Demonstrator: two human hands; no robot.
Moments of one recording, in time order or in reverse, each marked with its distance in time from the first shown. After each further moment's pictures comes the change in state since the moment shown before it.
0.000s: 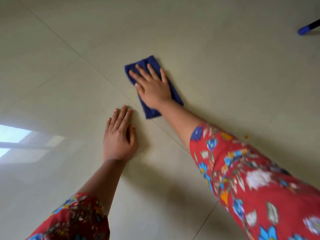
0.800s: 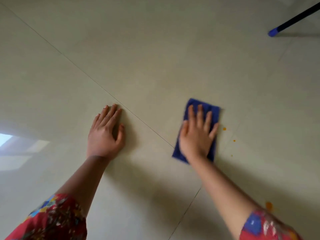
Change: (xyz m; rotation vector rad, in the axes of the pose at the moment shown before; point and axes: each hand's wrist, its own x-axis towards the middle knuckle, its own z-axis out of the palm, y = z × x) left_hand -0.005 0.003 0.002 -0.008 -0.027 0.105; right_hand -0.209 0.074 0.011 -0.024 0.216 0.700
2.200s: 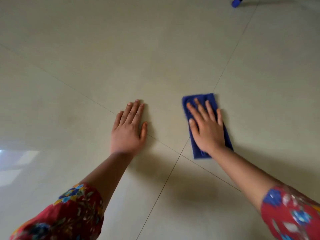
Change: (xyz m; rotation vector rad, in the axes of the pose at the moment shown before) left_hand -0.031 0.119 0.071 0.141 -0.186 0.181; right_hand -0.008 0.145 -0.028 -0.105 -0.132 -0.258
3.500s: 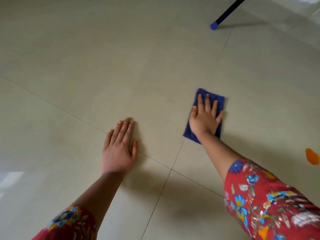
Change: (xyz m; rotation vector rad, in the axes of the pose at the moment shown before) left_hand 0.000 0.000 -0.001 0.003 -0.008 0.008; right_hand 0.078 0.017 -0.011 0.124 0.014 0.509
